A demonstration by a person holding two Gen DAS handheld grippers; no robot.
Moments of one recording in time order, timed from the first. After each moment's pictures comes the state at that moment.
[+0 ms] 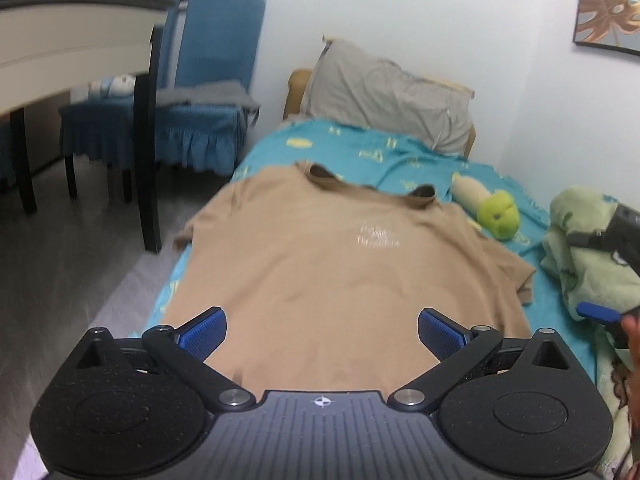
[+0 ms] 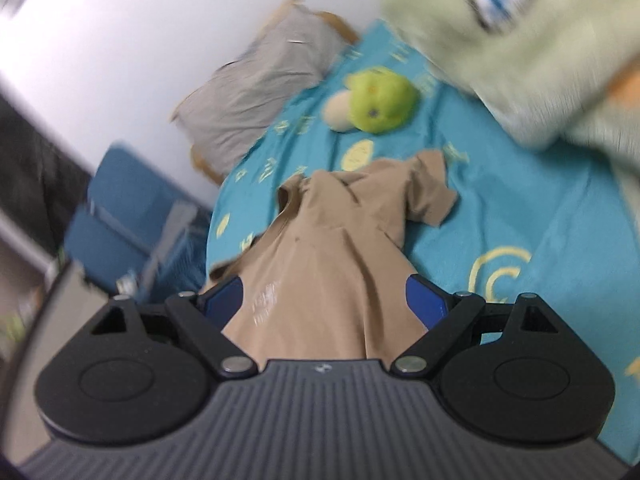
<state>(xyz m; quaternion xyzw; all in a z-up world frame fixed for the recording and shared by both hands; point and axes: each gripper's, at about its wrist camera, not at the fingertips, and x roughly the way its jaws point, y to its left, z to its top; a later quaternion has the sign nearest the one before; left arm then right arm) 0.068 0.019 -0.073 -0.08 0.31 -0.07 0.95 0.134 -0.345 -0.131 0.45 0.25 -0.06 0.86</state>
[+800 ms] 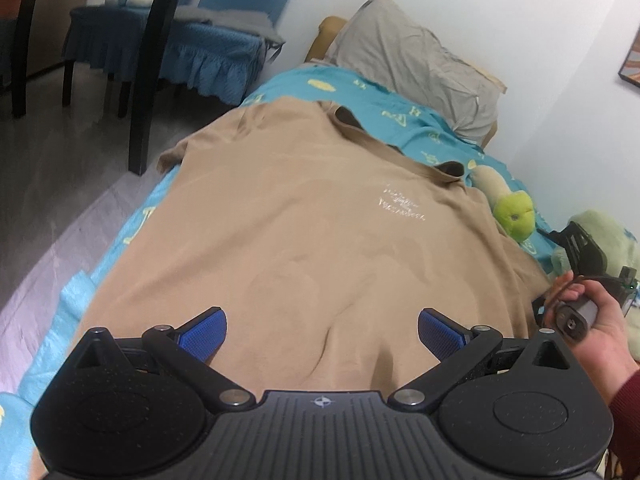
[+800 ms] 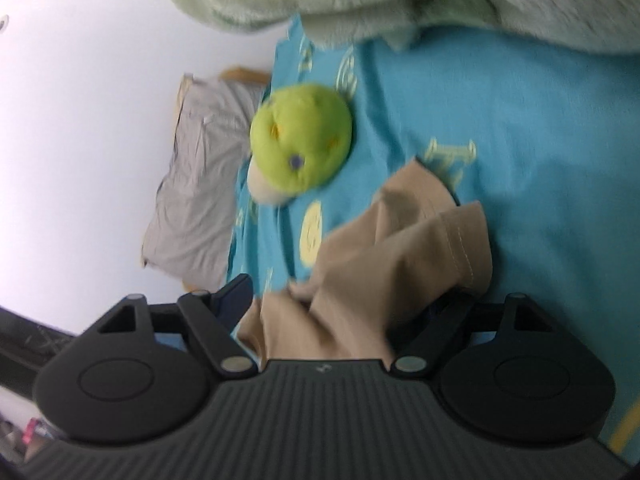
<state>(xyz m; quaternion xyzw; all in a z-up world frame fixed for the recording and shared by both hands) 0.124 0.037 -0.134 -0.18 0.38 -0.07 0.91 0.278 -0.415 -0.243 0.63 0.14 -0.12 0.76</state>
